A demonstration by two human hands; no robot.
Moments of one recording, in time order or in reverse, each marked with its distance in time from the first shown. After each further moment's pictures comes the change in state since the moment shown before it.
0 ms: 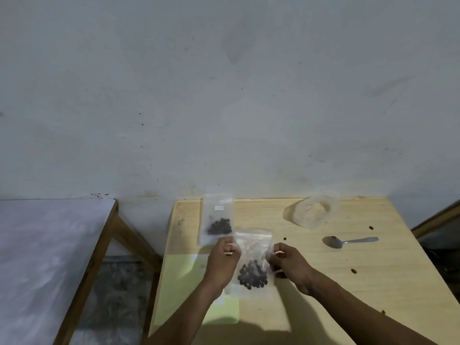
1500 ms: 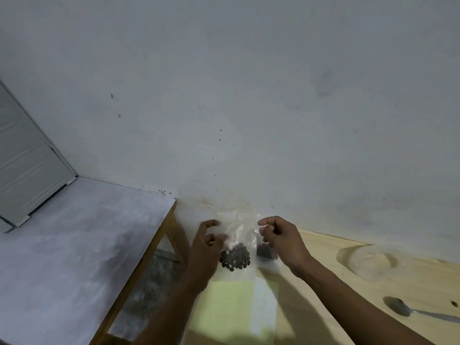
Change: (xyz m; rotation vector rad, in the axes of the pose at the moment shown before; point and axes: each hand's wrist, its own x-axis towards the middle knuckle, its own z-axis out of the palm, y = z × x) left_hand -0.025 0.041 -0.133 -0.199 0.373 0.235; right_hand 0.027 -0.128 0.113 -0.141 -0.092 -0.510
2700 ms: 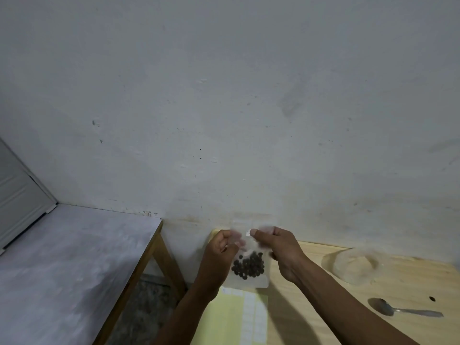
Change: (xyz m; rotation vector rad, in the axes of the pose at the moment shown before) left_hand -0.005 0.033 0.046 -0.010 -0.193 0.102; right_hand -0.012 -0.028 -0.022 0.337 0.067 0.255
